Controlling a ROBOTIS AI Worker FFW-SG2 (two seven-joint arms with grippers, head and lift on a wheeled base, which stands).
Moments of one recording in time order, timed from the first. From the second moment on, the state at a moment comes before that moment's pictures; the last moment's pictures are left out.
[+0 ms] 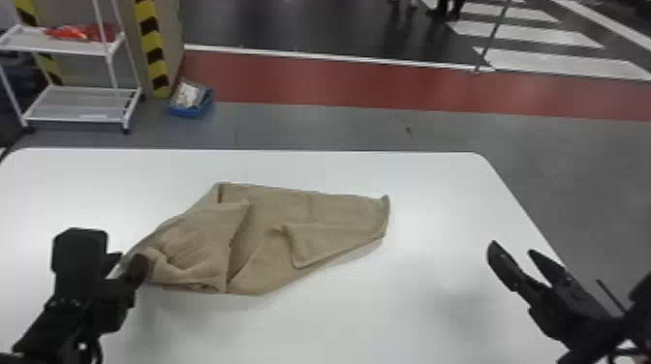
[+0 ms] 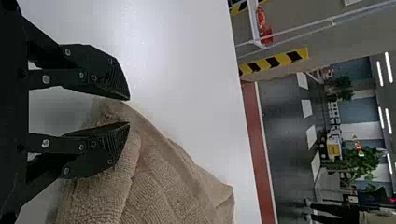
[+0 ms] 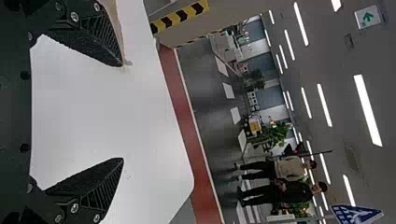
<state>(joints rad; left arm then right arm) 0.24 0.20 -0.09 -1.94 0.08 0.66 0.13 0.45 0.00 -0.54 -2.09 -0.41 0.40 0.40</state>
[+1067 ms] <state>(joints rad) 0.27 0.20 -0.09 -2.09 0.08 0.74 0.12 0.44 0.00 -0.44 -2.09 -0.37 0.37 0.51</state>
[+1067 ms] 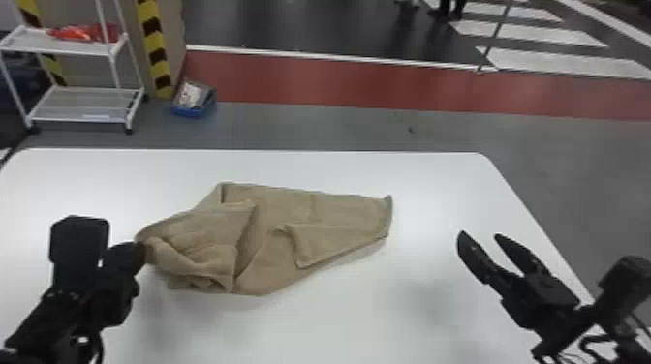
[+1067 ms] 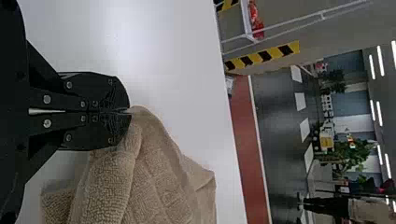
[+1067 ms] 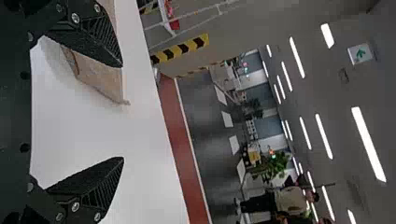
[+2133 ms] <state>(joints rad) 0.32 0.21 -0.07 -2.15 0.07 0.73 0.12 0.32 0.00 0.23 -1.84 0.26 0.18 0.24</state>
